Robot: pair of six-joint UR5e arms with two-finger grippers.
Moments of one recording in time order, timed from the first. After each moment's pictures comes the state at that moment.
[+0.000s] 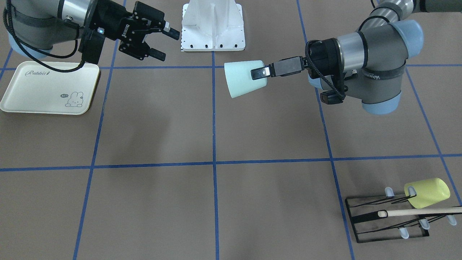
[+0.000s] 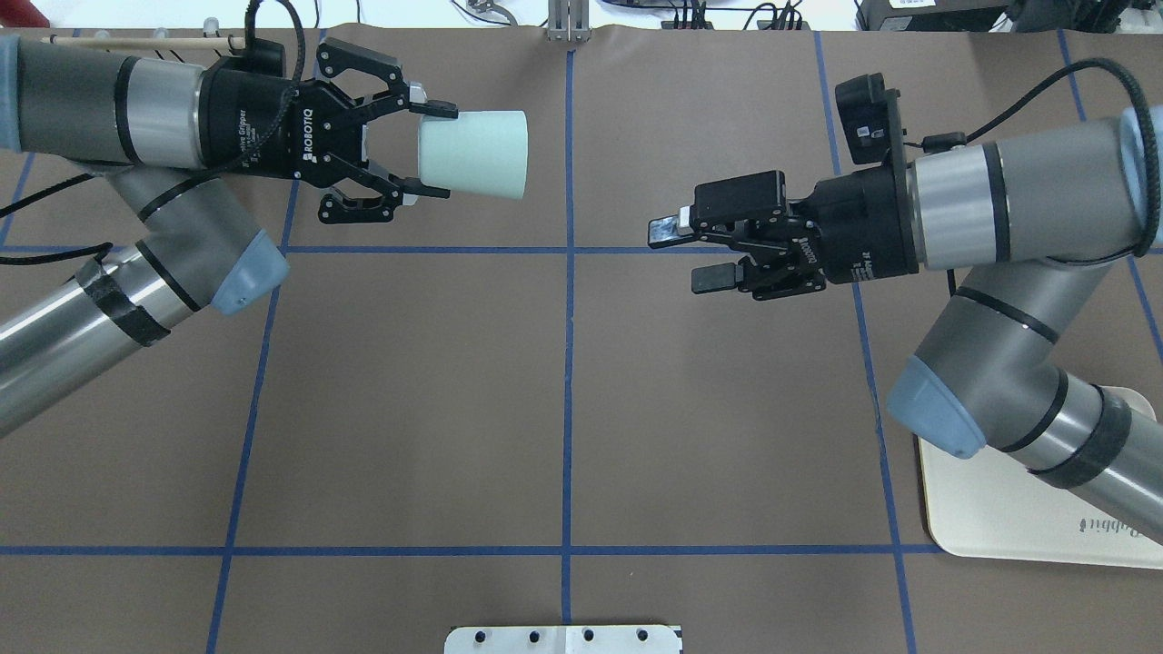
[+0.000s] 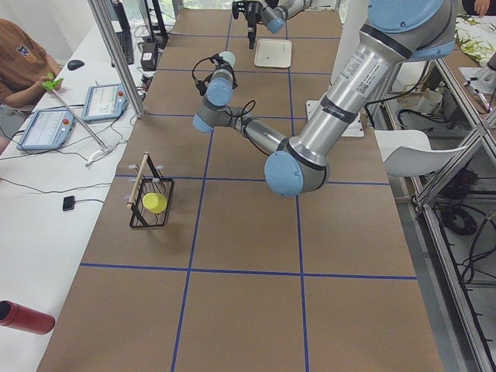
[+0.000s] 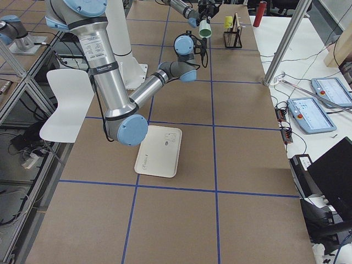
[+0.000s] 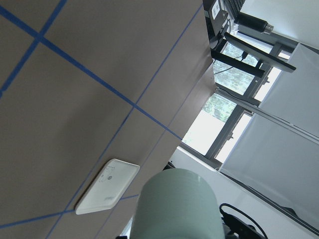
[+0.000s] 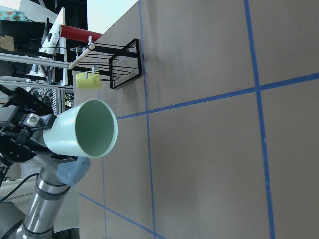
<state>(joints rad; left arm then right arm) -0.88 -2.19 -1.40 -3.41 -2.24 -2.72 0.75 -1.20 1.87 -0.36 2.19 1.82</state>
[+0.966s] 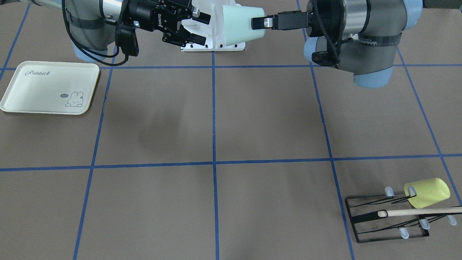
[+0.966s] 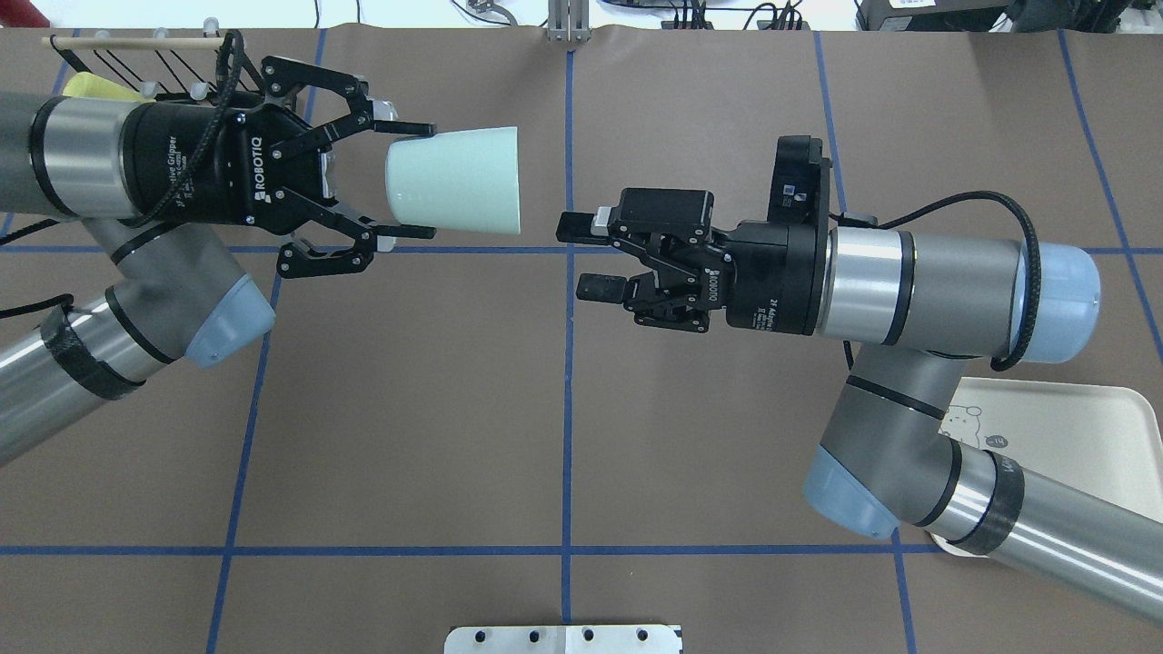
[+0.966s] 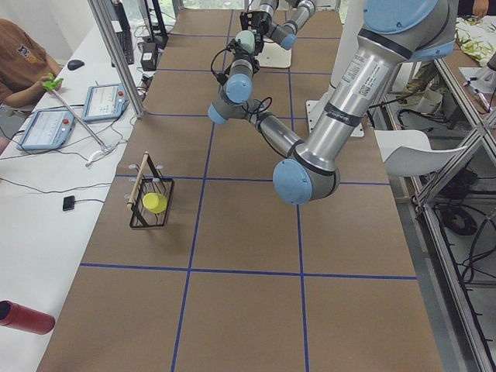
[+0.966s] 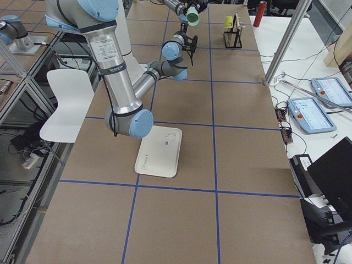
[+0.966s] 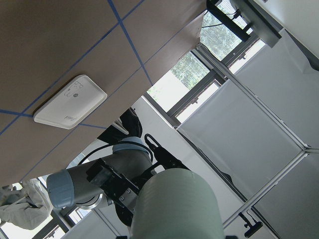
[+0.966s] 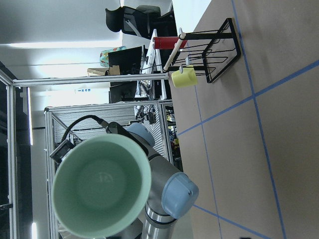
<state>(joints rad) -0.83 -2.12 -1.62 -3.44 -2.17 -3.01 0.58 -1.13 1.80 -0.09 1.83 2.02</state>
